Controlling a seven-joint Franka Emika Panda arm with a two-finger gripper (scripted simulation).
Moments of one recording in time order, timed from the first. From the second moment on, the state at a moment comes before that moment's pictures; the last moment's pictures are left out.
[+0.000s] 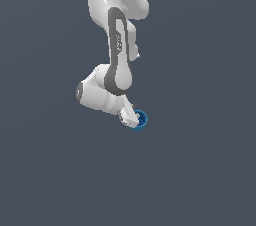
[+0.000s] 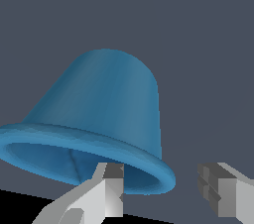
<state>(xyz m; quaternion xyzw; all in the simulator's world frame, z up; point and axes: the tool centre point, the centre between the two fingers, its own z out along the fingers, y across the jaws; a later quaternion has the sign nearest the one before) -0.040 0.035 0.073 -0.77 0.50 0.29 0.28</state>
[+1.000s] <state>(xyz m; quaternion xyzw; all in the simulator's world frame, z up) -0.040 0.020 0.075 -0.76 0.50 0.29 0.28</state>
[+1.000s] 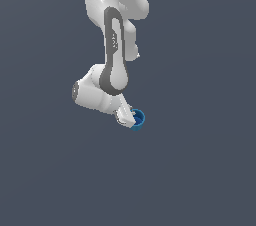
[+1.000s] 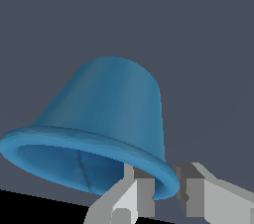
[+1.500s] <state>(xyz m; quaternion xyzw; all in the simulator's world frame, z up) -0.037 -0.062 0.095 -0.76 0.51 0.29 0.28</state>
